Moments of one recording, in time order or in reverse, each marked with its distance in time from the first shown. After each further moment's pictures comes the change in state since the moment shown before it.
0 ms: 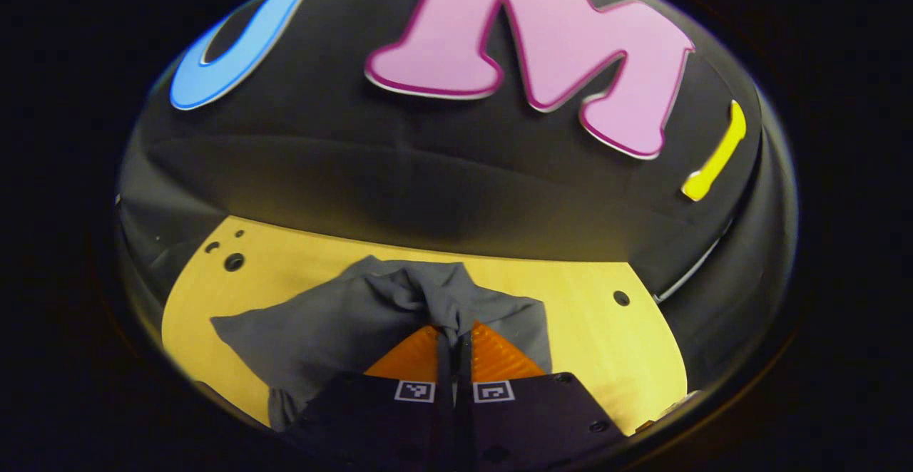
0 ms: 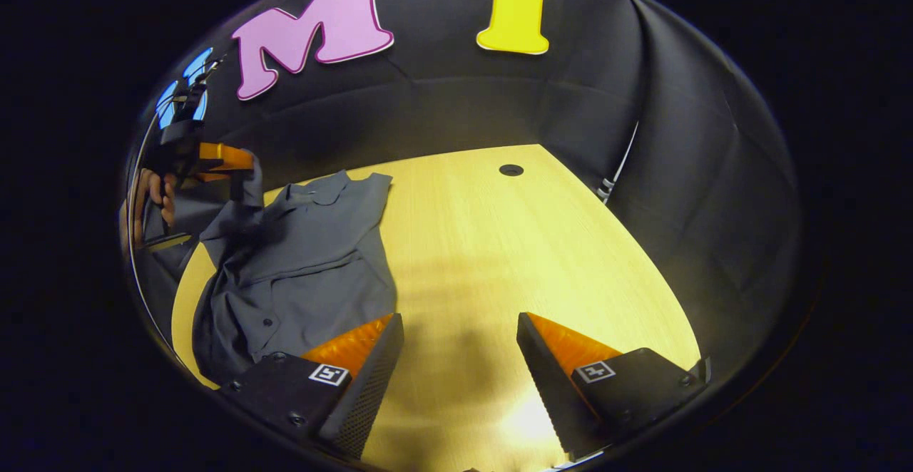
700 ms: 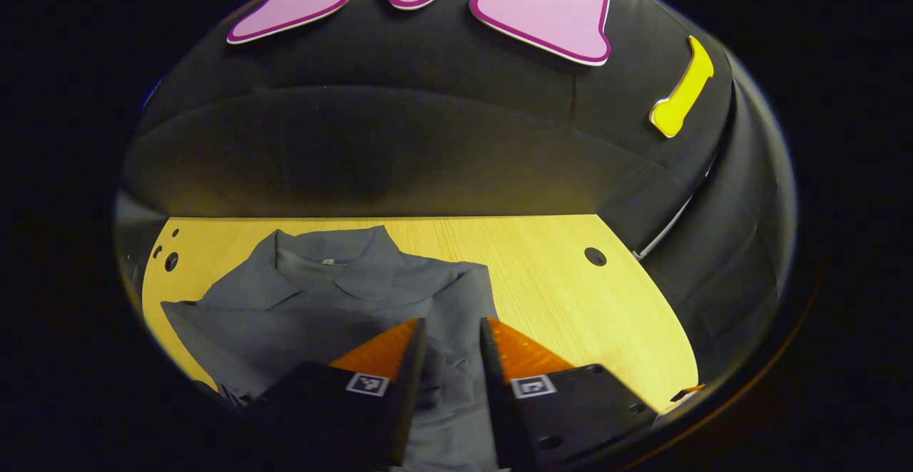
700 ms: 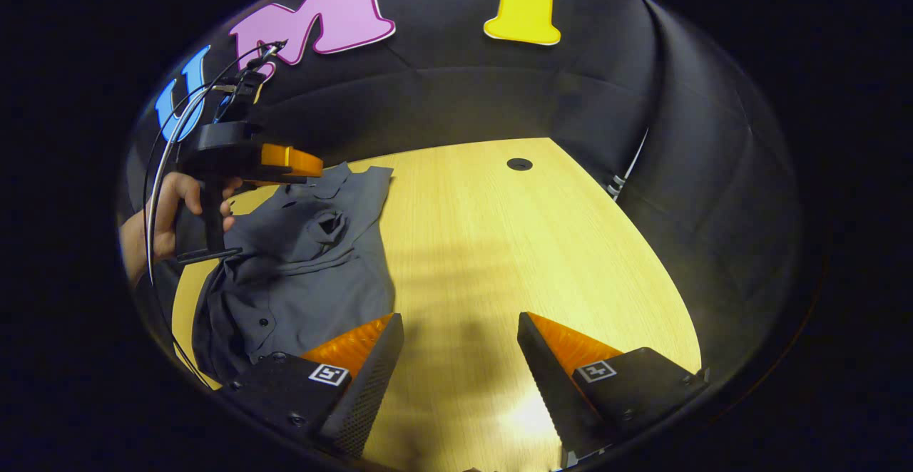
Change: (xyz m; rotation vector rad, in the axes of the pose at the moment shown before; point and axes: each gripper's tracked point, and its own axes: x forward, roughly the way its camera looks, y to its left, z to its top) left arm 0.053 -0.064 -0.049 0.097 0.109 -0.104; right arm 0.017 0.013 0.002 -0.036 0.043 0.038
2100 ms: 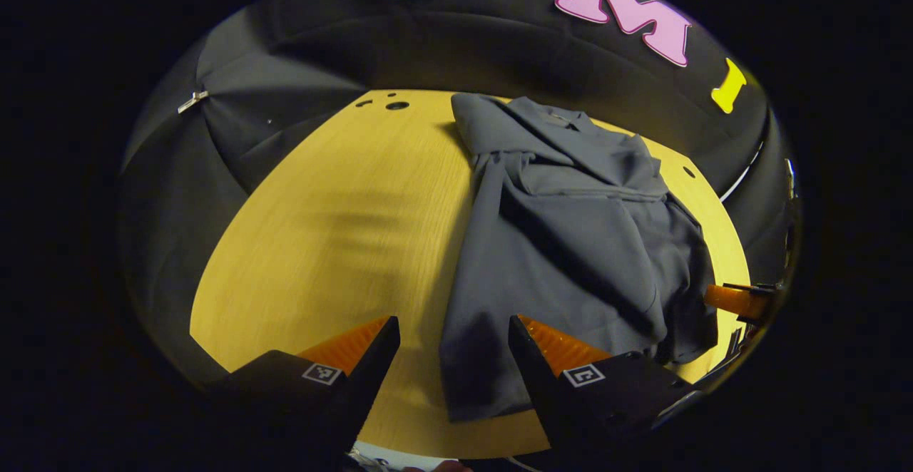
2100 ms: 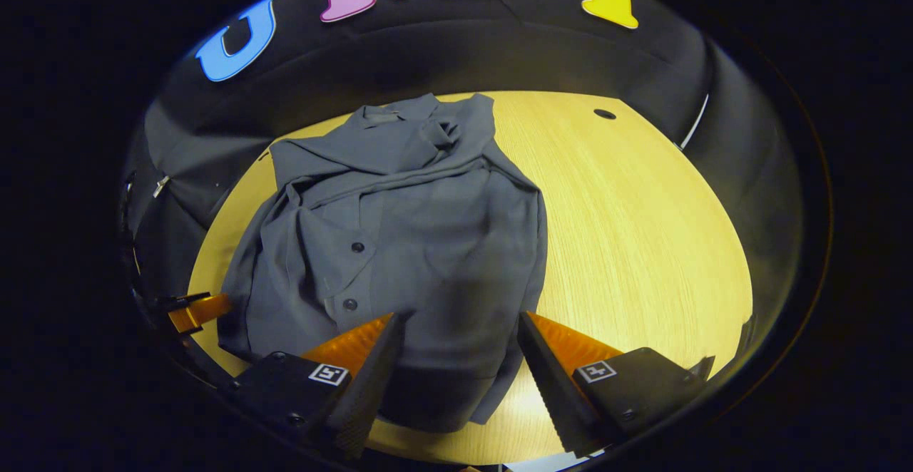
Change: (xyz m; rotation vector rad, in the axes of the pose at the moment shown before) left arm -0.292 0.225 -0.297 -0.204 0.206 0.351; right arm -0.030 0.145 -0.114 -0.044 0.192 0.098
